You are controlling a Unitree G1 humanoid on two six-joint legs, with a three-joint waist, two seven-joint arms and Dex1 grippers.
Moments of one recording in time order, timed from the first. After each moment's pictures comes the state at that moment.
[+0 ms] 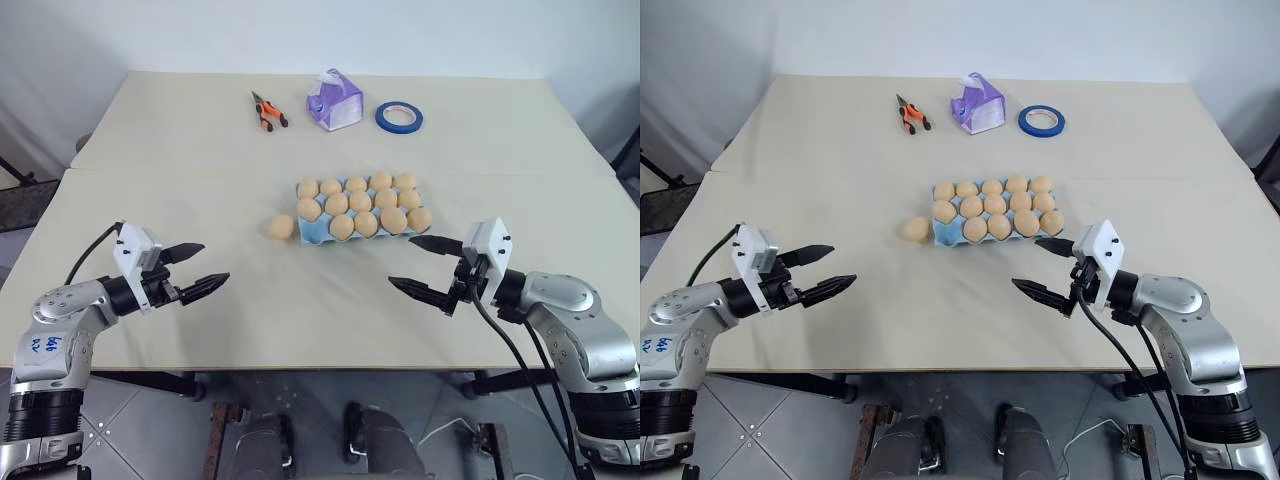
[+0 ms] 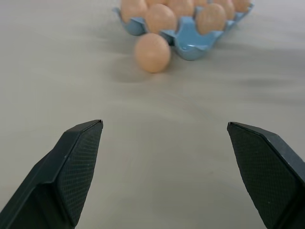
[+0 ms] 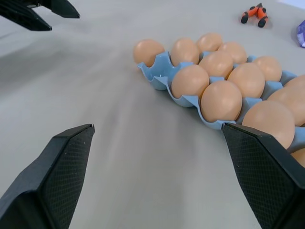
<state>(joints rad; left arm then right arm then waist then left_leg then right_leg) -0.30 0.70 0.25 0.11 -0.43 0.33 -0.94 -0.27 -0.66 -0.08 -0.23 0.47 0.39 0.93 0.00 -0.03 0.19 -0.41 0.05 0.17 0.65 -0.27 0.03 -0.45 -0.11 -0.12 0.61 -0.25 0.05</state>
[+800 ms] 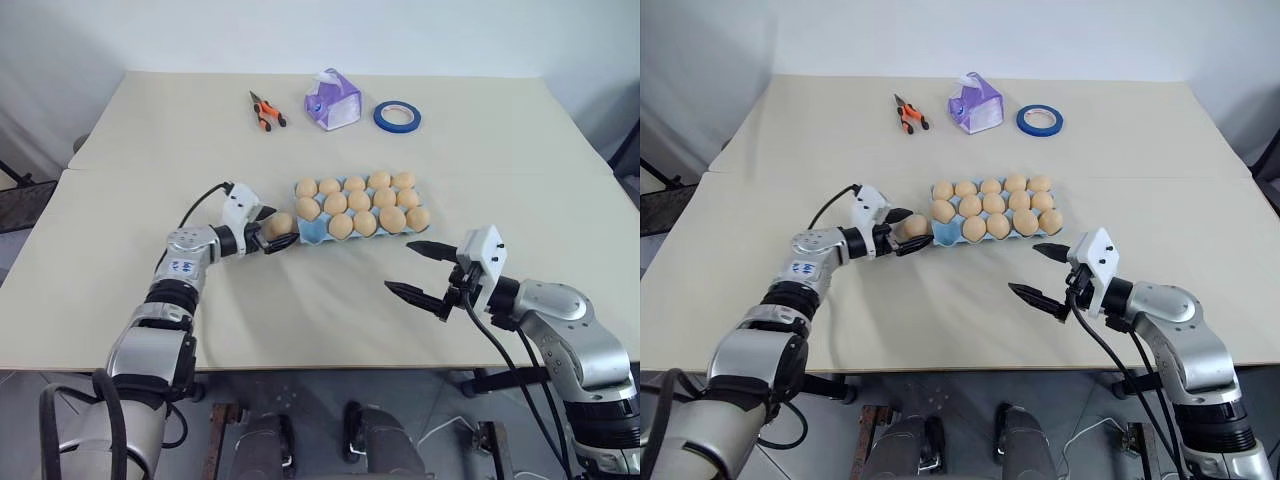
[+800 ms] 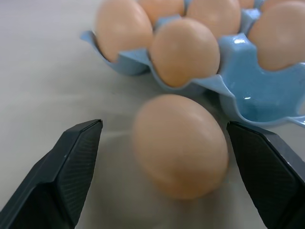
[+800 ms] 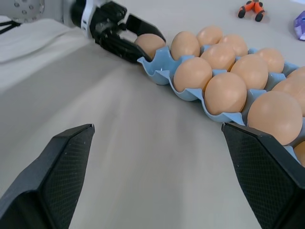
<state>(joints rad) -0.99 0.36 -0.01 1.15 -0.07 -0.14 -0.80 -0.22 -0.64 -0.07 -0.28 0.46 0.39 0.88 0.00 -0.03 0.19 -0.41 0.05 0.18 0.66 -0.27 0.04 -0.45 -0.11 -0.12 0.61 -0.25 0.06</state>
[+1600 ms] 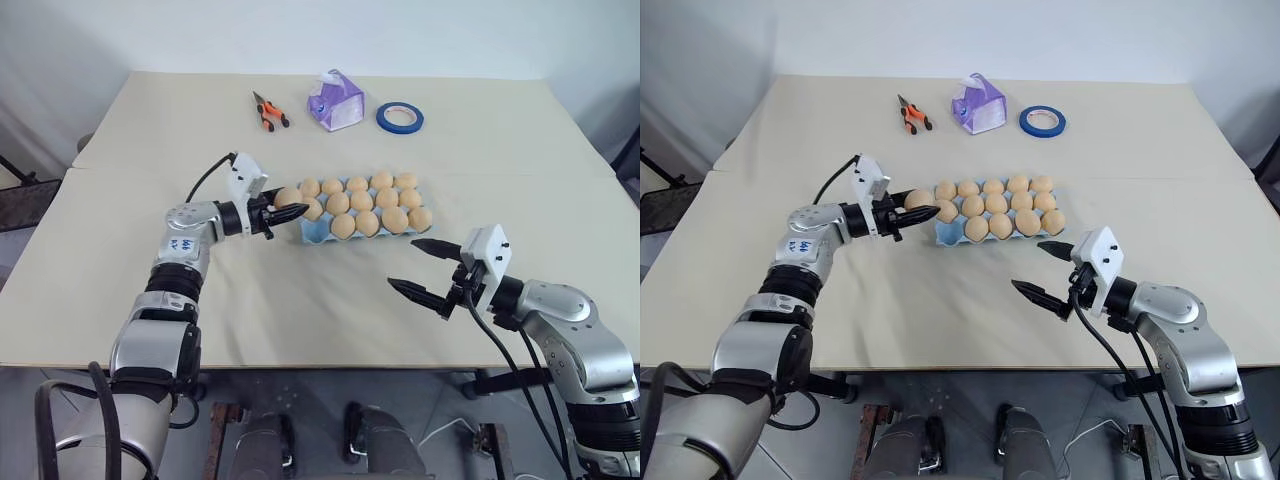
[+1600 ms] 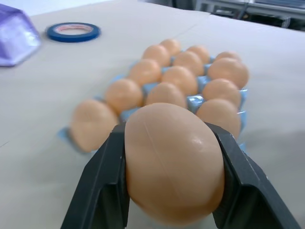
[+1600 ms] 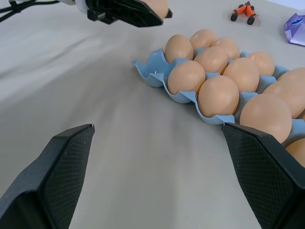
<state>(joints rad) -1.01 0.33 0.05 0.95 -0.15 -0.02 -0.99 -0.22 -0.64 -0.08 -0.28 0.46 0.39 0.86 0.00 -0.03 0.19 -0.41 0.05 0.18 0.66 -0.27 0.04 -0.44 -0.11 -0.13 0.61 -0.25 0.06</state>
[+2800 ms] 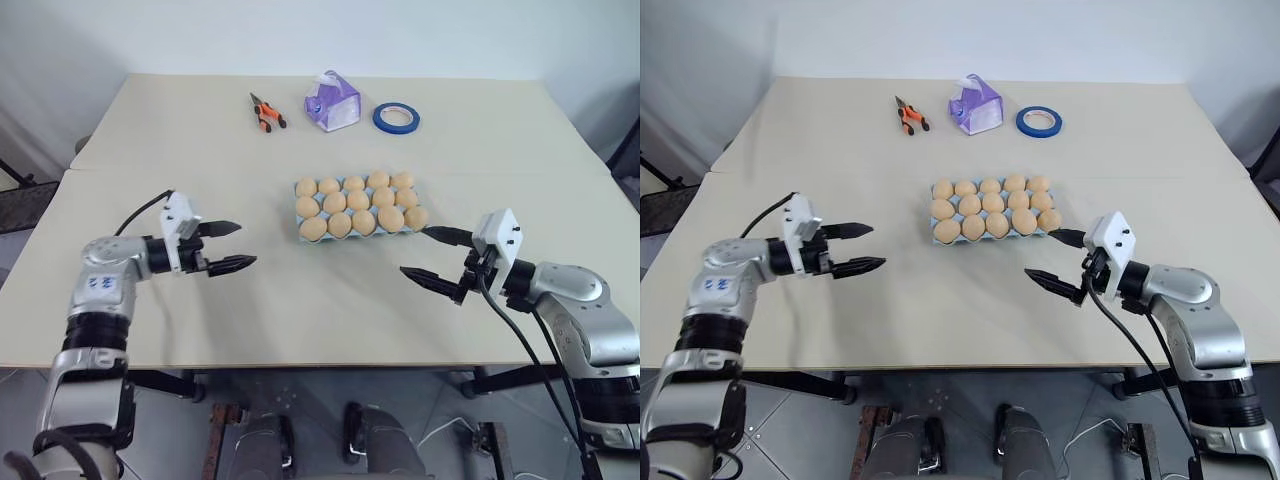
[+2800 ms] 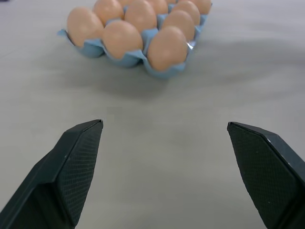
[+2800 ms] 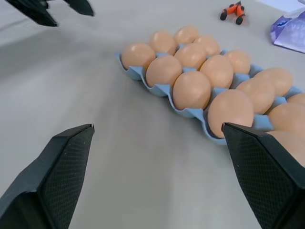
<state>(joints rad) -0.62 0.64 0.12 0.53 -0.27 0.12 -1.22 -0.34 -0.70 -0.08 -0.07 0.43 0.31 0.98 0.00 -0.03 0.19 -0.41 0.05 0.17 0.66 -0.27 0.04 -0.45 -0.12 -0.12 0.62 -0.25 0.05</state>
